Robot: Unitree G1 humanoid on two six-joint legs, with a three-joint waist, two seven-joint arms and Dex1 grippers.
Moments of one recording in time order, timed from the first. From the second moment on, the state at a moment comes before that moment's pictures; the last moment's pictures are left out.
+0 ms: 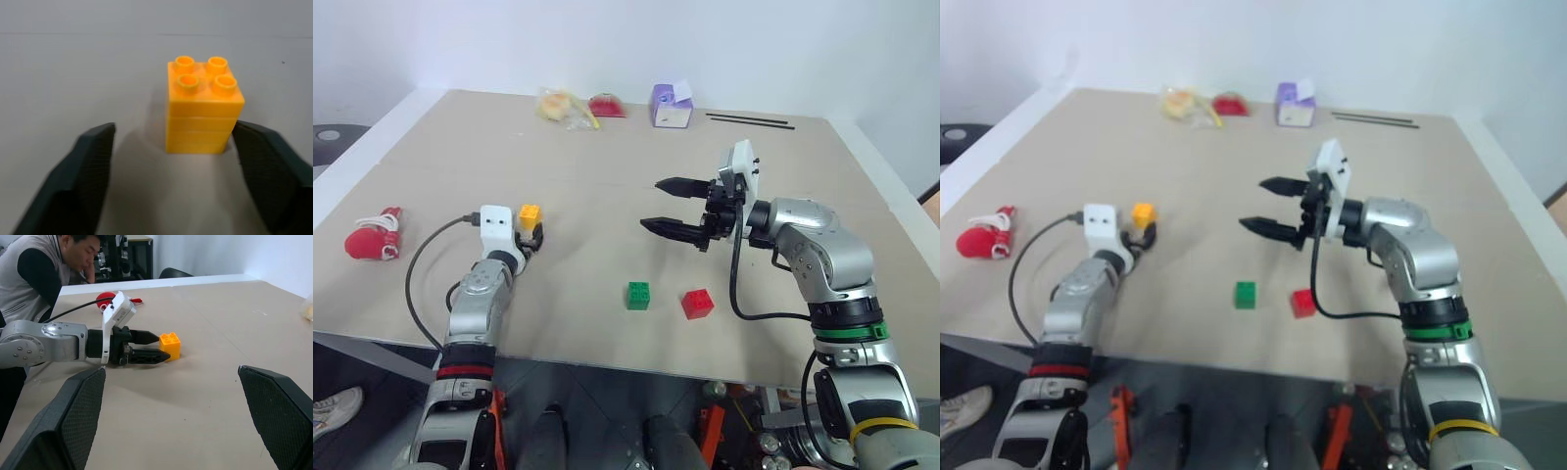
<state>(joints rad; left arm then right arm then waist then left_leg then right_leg) -0.54 0.21 0.17 0.34 -0.13 0.24 -0.17 -0.75 -0.55 0.04 0.05 0.48 0.51 1.04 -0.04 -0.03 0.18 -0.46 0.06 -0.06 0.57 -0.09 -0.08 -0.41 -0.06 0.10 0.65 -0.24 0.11</state>
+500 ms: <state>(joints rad) -0.54 0.25 0.12 0.36 -0.18 0.20 -0.39 -0.73 -0.60 0.03 -0.01 0.52 0.55 1.10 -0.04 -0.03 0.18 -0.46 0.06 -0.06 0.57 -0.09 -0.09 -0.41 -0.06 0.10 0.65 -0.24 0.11</state>
